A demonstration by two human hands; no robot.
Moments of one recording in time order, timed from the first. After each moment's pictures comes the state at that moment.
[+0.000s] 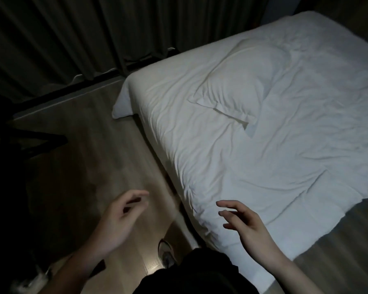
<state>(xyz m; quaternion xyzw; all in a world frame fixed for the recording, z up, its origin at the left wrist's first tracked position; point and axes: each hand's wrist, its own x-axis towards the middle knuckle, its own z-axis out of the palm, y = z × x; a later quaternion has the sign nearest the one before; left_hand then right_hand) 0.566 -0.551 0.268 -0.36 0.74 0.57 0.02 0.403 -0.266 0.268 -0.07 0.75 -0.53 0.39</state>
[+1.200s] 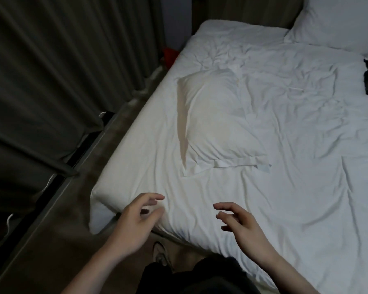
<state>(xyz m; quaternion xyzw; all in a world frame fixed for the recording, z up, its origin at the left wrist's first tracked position) 0.111 -0.949 0.268 -0.05 0.84 0.51 0.16 0.149 -0.661 0.245 0.17 0.73 -0.63 0.20</state>
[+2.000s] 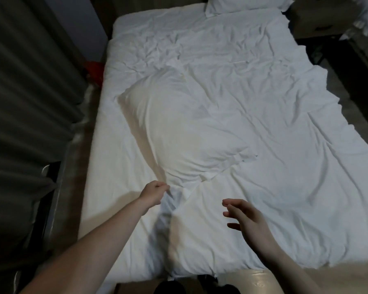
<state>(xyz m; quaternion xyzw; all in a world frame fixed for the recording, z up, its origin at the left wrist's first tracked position) -0.204 -0.874 0.100 -0.10 0.81 0.37 0.43 0.032 -0.679 0.184 0.43 0.59 -0.68 0.02</state>
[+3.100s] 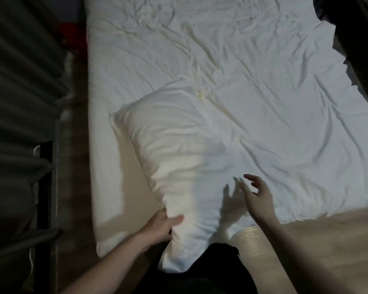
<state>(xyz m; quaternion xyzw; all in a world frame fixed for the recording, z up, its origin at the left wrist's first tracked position) -0.104 -1.015 0.095 -0.09 0.67 0.44 0.59 0.026 -0.745 0.124 0.55 0.67 -0.49 -0.03</state>
